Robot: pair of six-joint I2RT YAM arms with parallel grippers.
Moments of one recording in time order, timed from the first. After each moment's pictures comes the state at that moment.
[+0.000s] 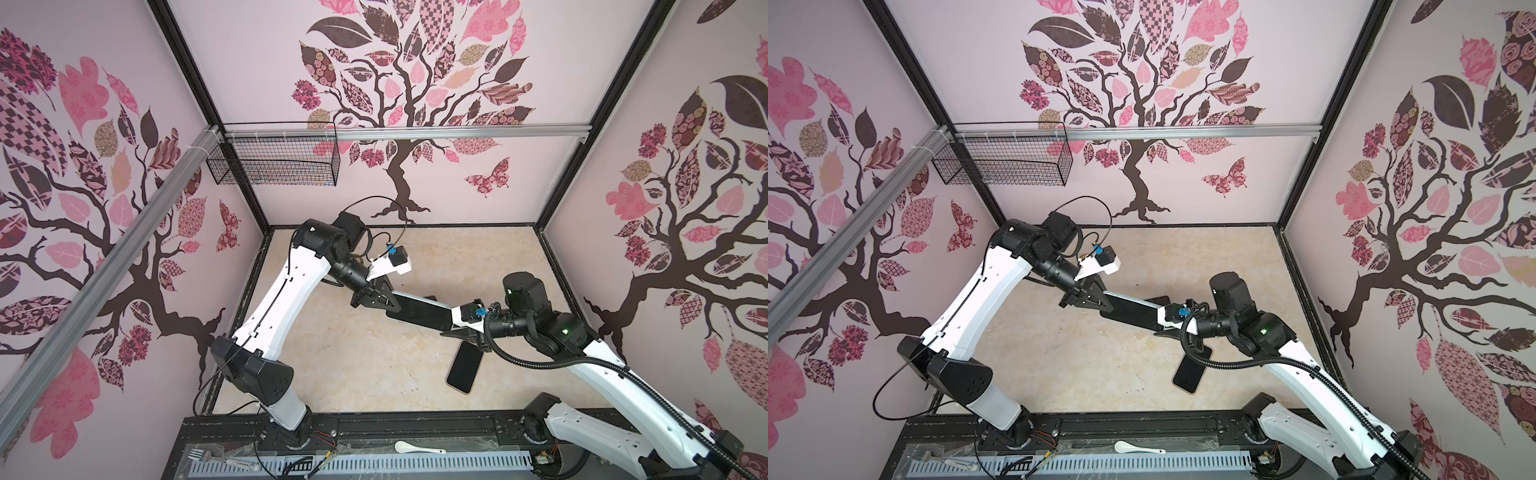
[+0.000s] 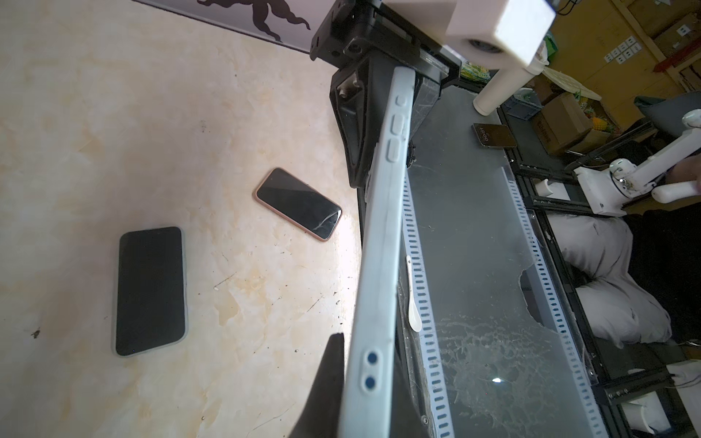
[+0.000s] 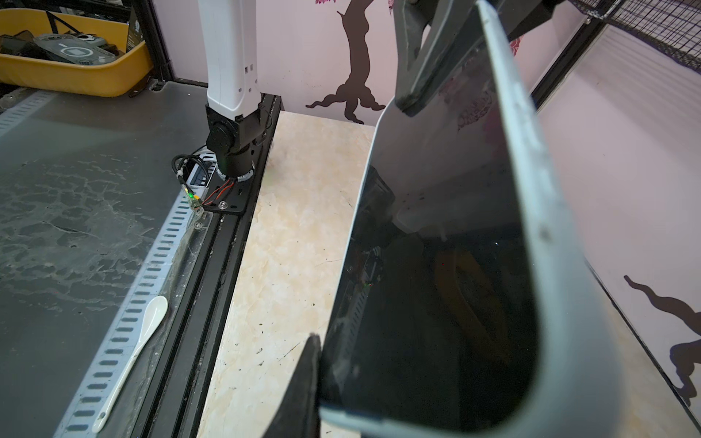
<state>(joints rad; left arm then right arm) -0.45 1.66 1.92 -1.68 0.93 0.98 0.59 0.91 0.92 -0.57 -0.80 -0.68</state>
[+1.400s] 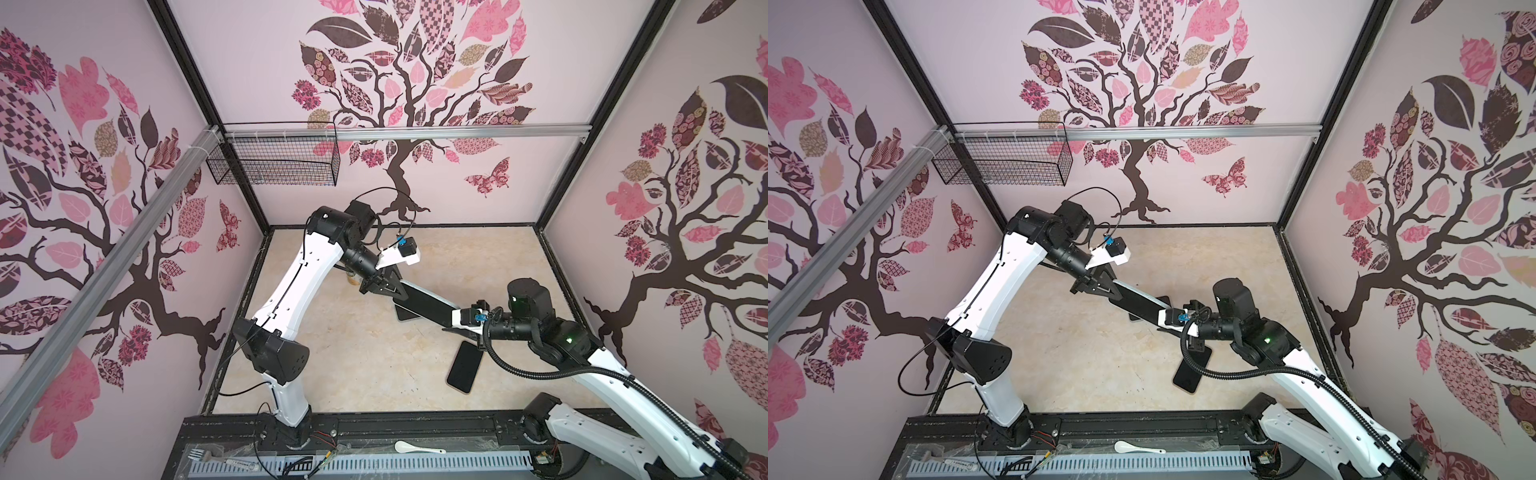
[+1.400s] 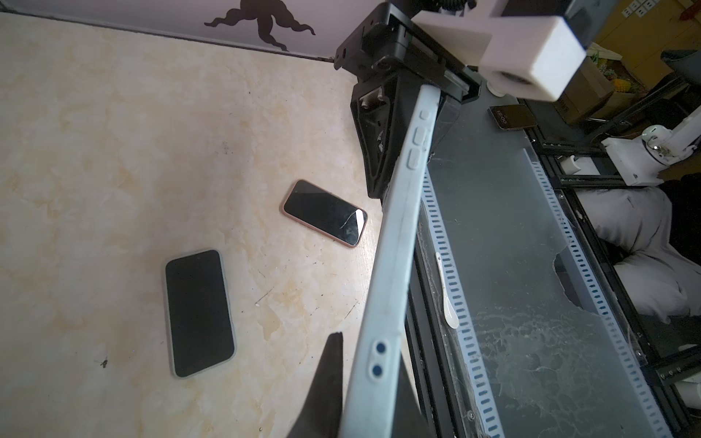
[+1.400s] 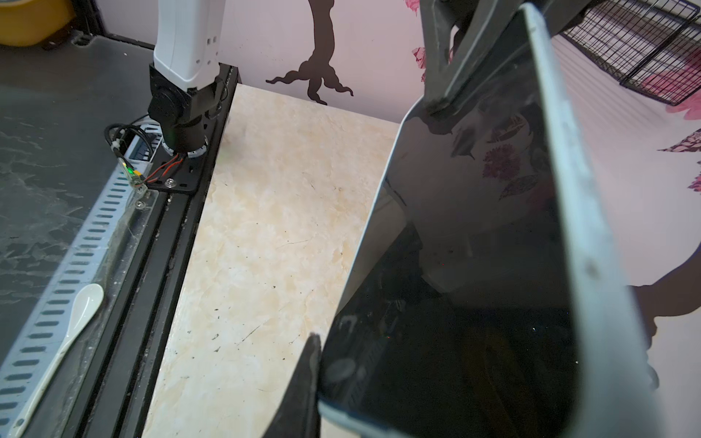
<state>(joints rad) -0.47 1.81 2.12 -1.69 0.90 1.06 0.63 0.85 0.87 -0.51 -0.62 -0.71</state>
